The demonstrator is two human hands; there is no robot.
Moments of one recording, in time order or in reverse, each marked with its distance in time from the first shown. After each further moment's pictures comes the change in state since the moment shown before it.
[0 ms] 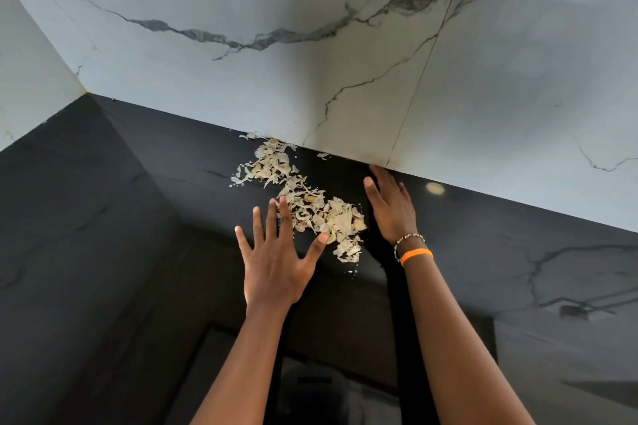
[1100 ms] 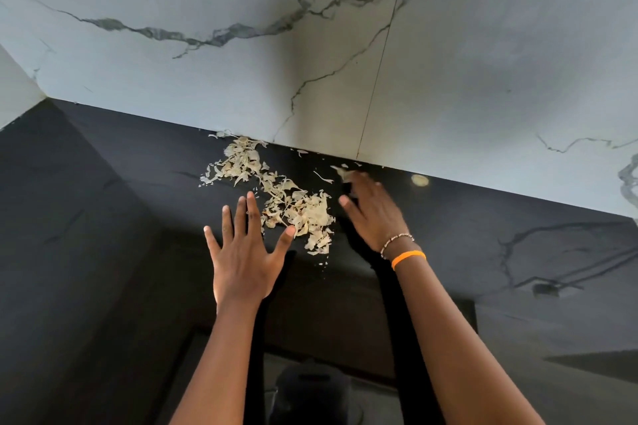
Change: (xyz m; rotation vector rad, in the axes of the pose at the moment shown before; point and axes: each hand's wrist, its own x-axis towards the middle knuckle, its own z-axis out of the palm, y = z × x) left_hand 0.001 0.001 0.003 0.041 0.016 -0.027; right_hand -0.022 0.024 -0.018 -0.221 -0.018 -0.147
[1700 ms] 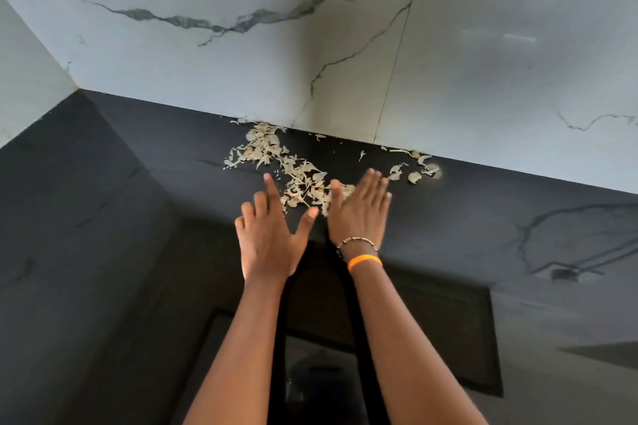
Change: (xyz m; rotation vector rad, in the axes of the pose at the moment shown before) left_hand -0.013 0.005 -0.007 0.036 0.138 0.018; right_hand -0.026 -0.078 0.047 -0.018 0.103 0.441
